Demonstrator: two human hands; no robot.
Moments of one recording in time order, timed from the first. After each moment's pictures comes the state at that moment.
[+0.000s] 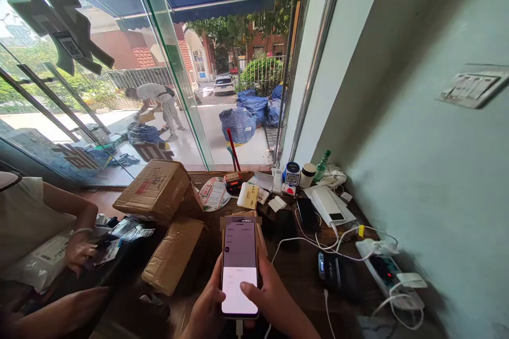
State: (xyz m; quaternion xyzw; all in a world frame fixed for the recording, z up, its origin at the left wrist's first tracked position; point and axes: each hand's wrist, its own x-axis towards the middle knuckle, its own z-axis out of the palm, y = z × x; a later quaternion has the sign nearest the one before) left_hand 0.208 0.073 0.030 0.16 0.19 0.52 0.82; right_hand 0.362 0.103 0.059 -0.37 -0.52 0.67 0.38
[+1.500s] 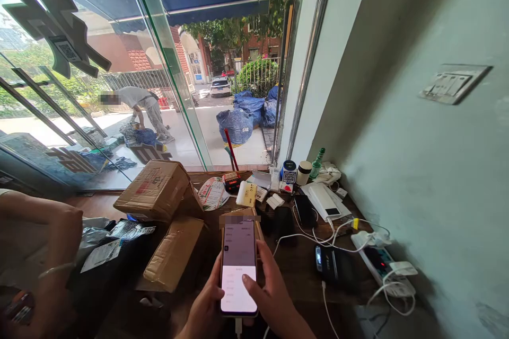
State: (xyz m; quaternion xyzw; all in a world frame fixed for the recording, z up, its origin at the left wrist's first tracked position) left_hand 0.208 0.065 0.038 0.17 0.19 0.53 0.81; right_hand 0.357 0.085 0.061 -0.44 -0.55 0.56 0.44
